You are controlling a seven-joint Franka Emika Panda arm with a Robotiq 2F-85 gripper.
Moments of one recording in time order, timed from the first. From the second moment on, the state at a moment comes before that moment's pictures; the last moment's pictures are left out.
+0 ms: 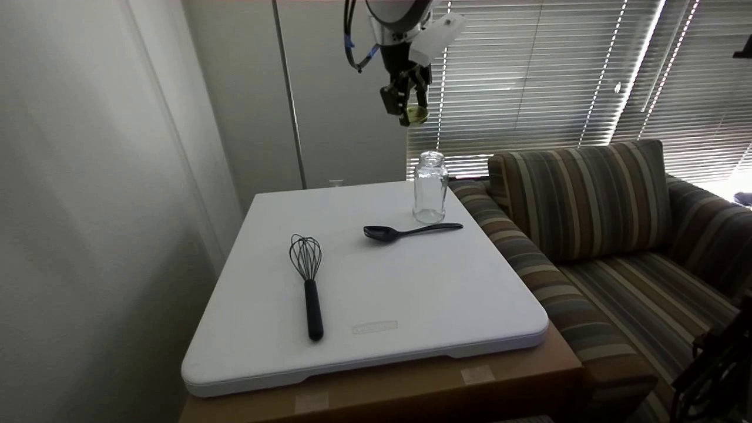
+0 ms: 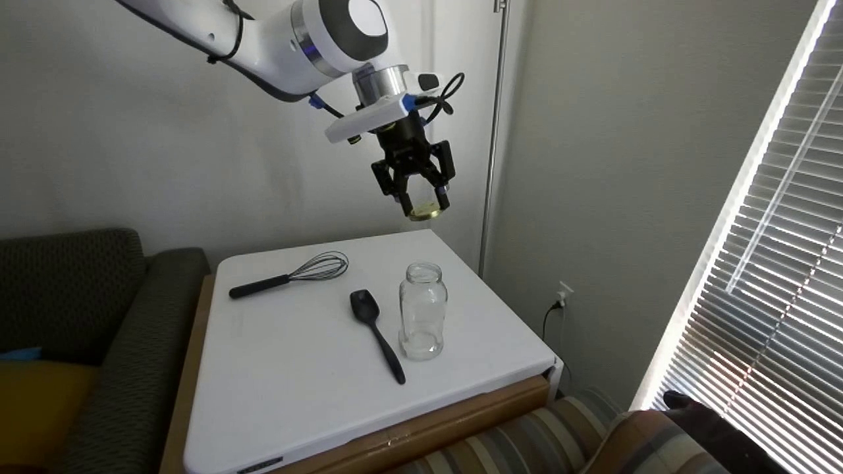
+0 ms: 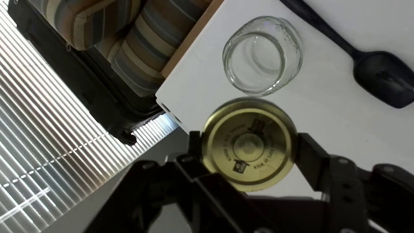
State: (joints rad) arm 0.12 0.90 -0.13 -1.03 -0.32 1.98 0.04
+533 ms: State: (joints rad) arm 0.04 0.94 -0.12 -1.03 -0.19 1.96 0.15
